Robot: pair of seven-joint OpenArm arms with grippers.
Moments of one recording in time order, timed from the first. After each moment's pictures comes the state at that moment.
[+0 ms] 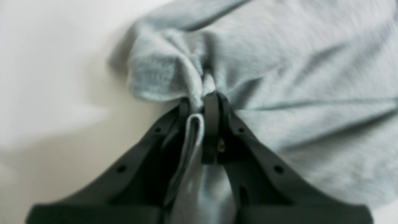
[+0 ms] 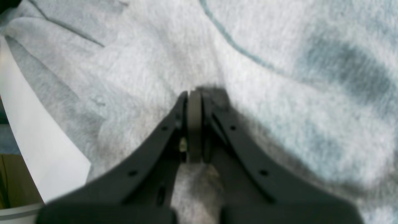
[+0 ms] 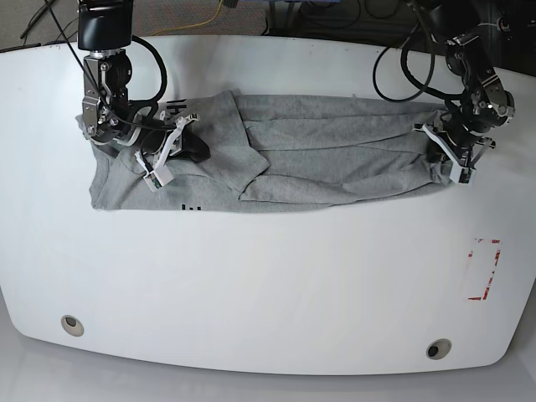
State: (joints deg) left arm 4.8 -7.1 -30.8 88.9 -8.4 -41.6 47.5; right arm -2.8 18.1 3.7 75.5 39.3 41.2 -47.2
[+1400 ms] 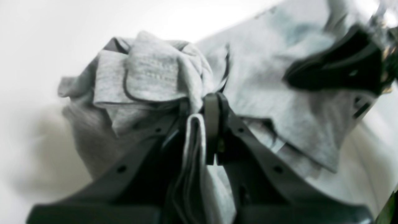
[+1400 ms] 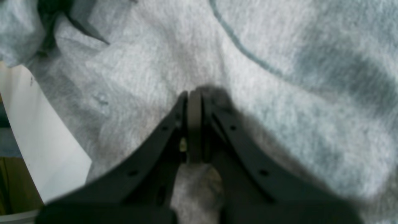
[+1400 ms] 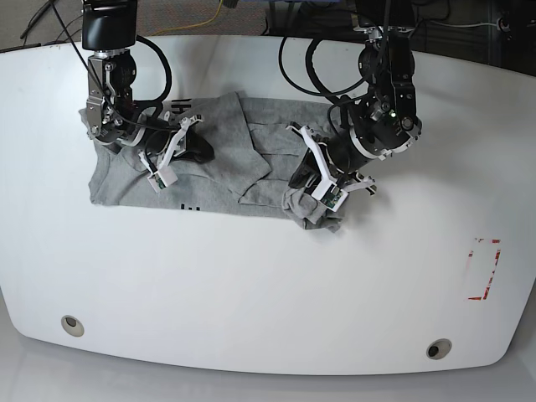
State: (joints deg) left arm 4.7 6.9 -2.8 102.3 -8.9 -41.8 47.2; right arm -2.7 17.0 3.7 75.5 38.5 41.0 -46.8
